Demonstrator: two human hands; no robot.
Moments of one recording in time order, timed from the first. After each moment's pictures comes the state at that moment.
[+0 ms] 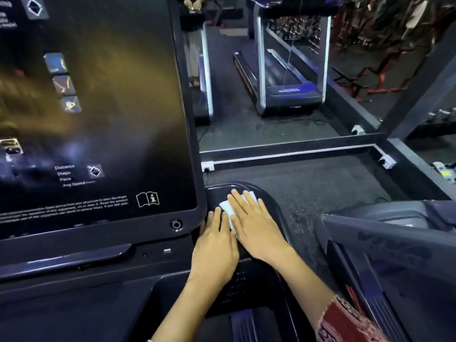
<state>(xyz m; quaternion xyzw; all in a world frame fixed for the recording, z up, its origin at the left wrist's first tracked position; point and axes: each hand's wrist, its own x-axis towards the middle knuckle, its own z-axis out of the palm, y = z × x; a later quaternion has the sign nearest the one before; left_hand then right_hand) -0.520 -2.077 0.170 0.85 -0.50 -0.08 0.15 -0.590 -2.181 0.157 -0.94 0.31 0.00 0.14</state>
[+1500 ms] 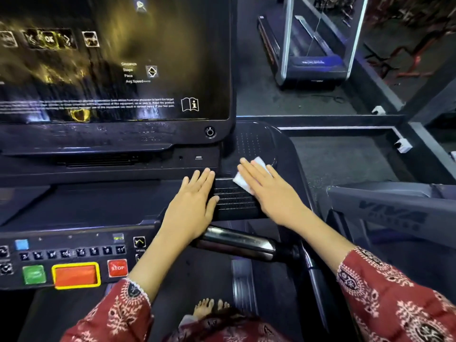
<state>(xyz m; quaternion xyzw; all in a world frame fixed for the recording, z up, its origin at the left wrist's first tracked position) -0.516 -1.943 0.169 0.84 -0.54 -0.07 0.09 -0.653 -2.114 0.122 -0.99 0.15 -0.07 -0.06</state>
